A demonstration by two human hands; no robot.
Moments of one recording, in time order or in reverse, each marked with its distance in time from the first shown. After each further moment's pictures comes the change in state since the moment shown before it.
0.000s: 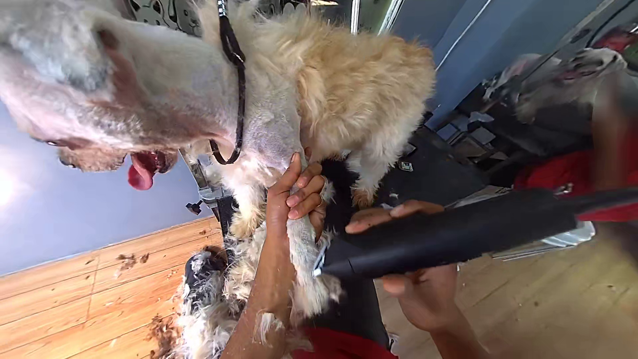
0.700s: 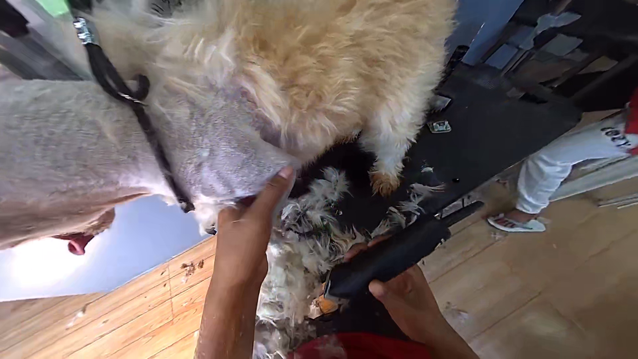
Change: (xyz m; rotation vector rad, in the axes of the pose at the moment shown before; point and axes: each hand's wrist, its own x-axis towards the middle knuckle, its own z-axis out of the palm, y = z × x) left_hand 0.014 0.023 0.044 1.602 0.671 0.258; right_hand -0.083 0.082 0.012 0.483 0.372 0.376
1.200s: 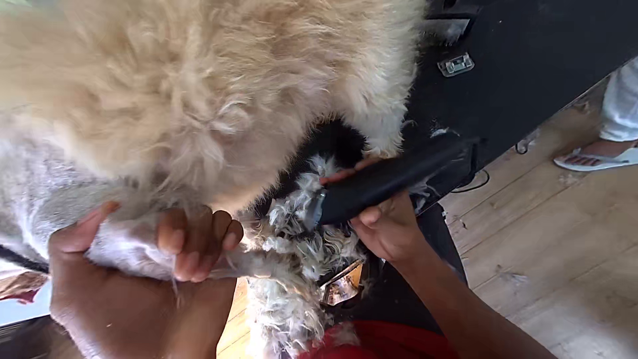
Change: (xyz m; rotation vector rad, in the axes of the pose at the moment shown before) left_hand 0.008 0.020 0.014 -0.630 -0.251 0.039; right_hand 0.106 -0.004 -0.024 0.405 -0.007 -0.243
